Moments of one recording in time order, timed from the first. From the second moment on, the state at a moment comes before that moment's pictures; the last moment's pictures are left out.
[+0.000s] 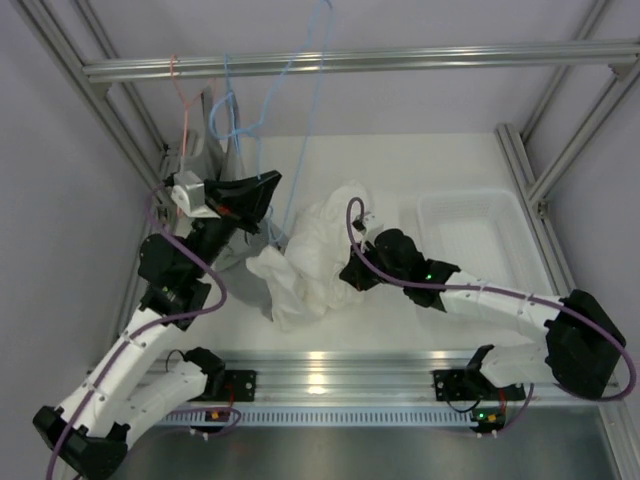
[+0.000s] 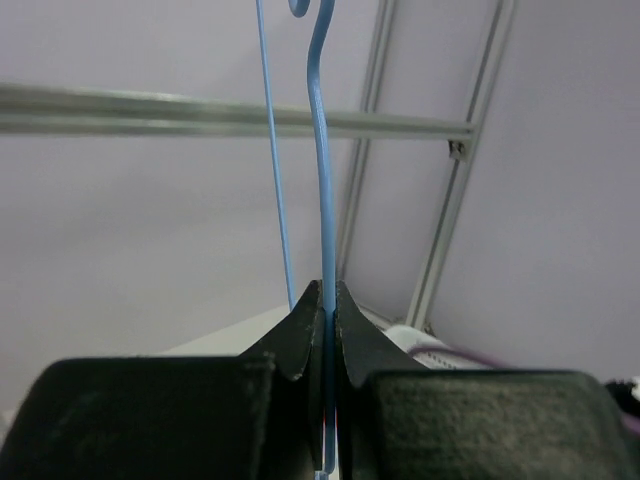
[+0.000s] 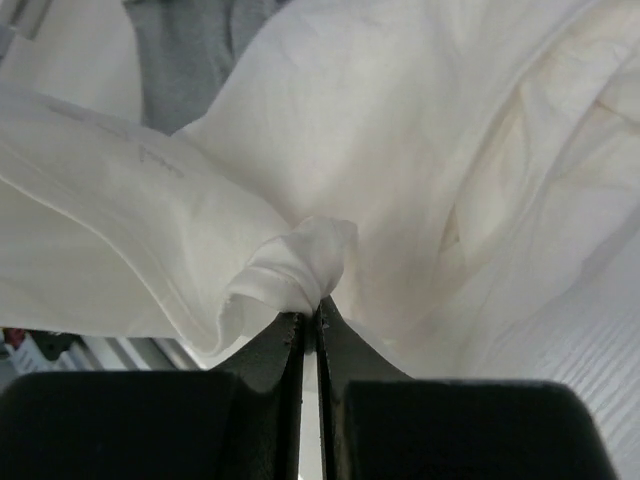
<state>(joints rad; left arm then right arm) -0.53 0.79 0.83 0.48 0.22 -0.31 0.87 1.25 0.74 0.00 -0.09 0.43</state>
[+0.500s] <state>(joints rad) -0.53 0.71 1.05 0.12 0.14 -0.33 0.85 1.21 0.73 -0.08 0.14 0.45</state>
